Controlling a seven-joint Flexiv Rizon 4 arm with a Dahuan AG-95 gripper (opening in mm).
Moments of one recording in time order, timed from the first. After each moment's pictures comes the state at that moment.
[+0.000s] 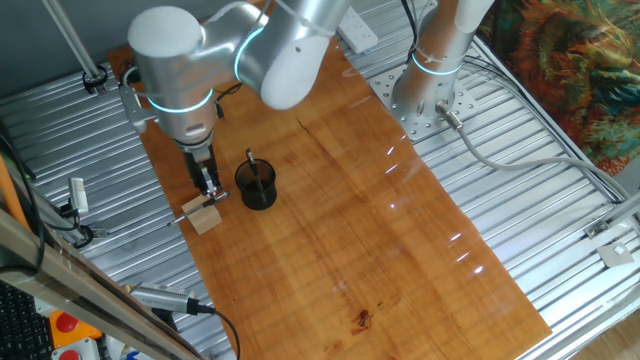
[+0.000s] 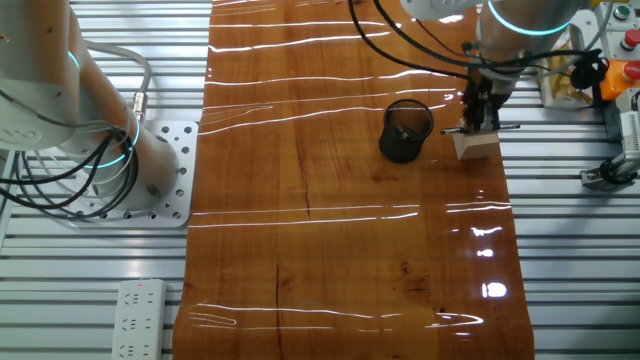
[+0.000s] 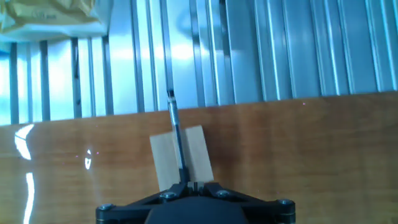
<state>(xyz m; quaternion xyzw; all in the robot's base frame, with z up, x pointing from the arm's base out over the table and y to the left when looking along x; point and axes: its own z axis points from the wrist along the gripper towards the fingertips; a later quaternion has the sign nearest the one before) 0.623 0.061 0.095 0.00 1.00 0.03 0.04</state>
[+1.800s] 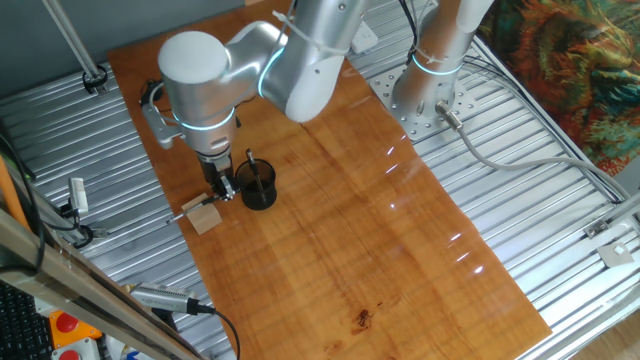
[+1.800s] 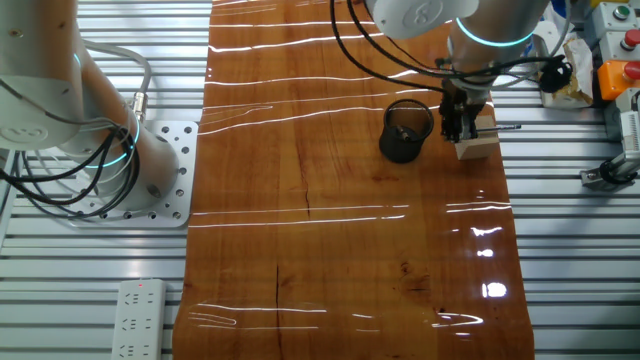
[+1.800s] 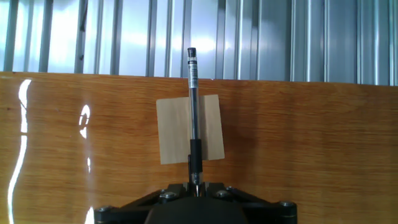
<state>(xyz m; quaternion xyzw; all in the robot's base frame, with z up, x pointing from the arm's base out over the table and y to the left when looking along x) 0.596 0.056 0.066 -0.03 1.00 0.00 0.04</state>
